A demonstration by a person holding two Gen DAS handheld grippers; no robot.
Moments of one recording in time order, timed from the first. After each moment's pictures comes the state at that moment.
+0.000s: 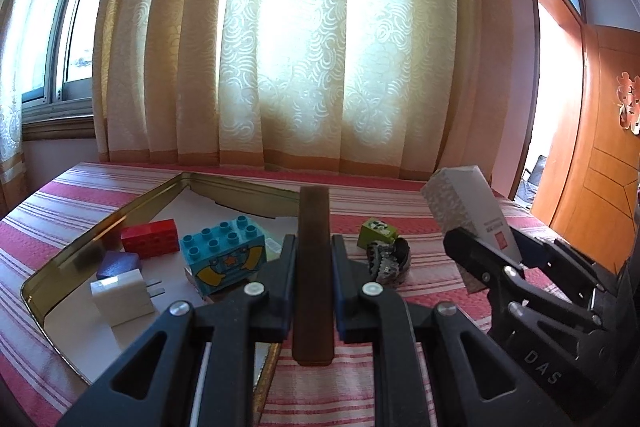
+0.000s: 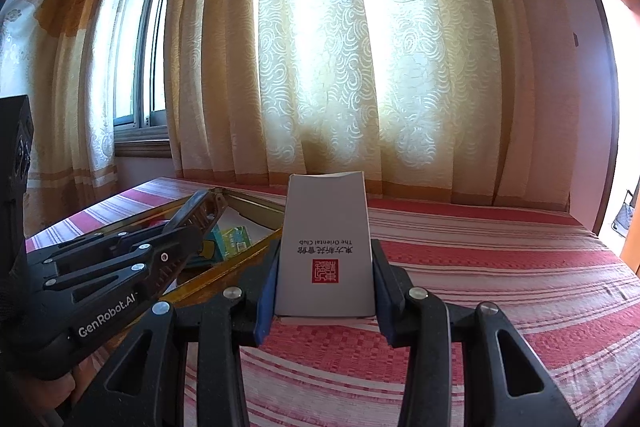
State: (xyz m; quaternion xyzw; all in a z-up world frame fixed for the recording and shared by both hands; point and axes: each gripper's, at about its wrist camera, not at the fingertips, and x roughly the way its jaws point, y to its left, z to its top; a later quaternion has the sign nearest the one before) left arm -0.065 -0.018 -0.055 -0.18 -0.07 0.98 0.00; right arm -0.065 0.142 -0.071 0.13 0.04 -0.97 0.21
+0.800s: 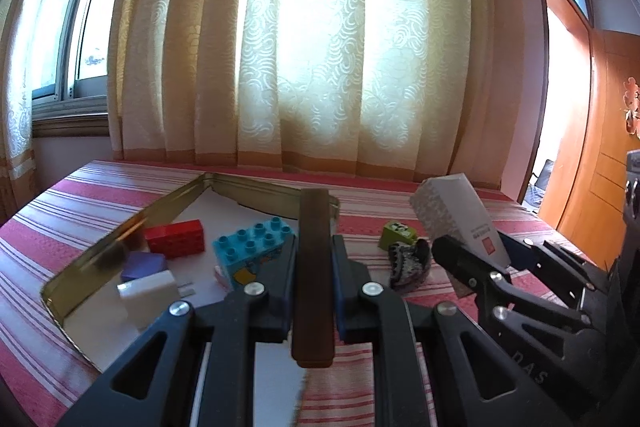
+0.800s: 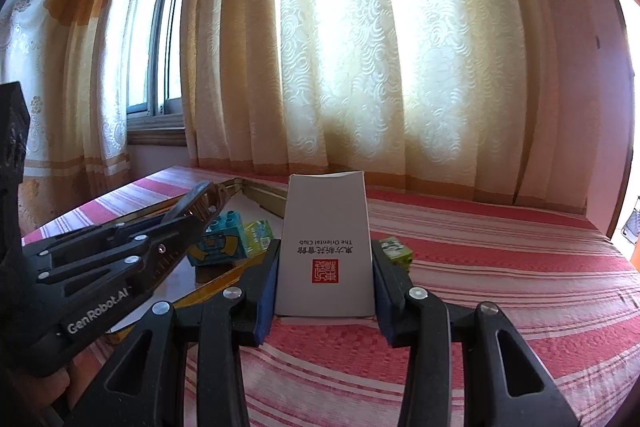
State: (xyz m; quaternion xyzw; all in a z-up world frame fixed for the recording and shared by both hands) left arm -0.059 -0.045 -0.054 -0.18 -0.08 0.98 -0.02; right arm -0.071 0.115 -0.075 0.15 0.06 -0.96 0.24
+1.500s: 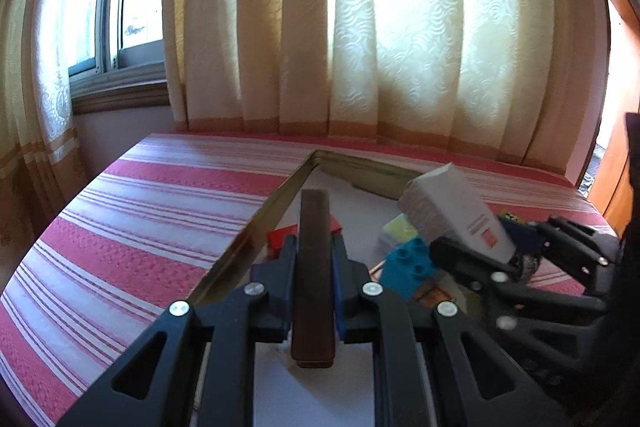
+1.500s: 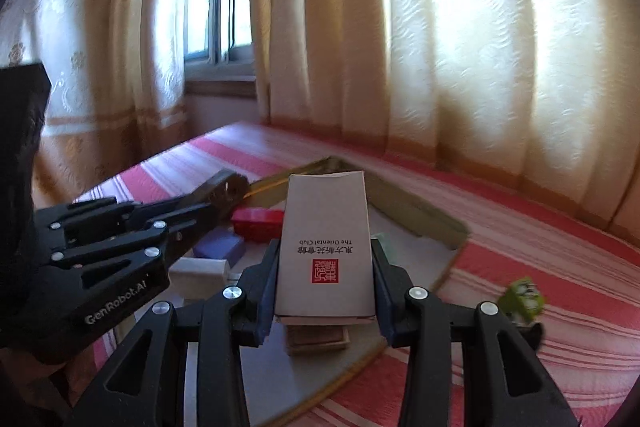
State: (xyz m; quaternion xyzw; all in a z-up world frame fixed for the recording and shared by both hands) left arm -0.093 -0.145 -0.061 -0.27 -0.07 0.96 -0.10; right arm -0.122 -0.004 -0.072 0.24 0.12 -0.90 0.35
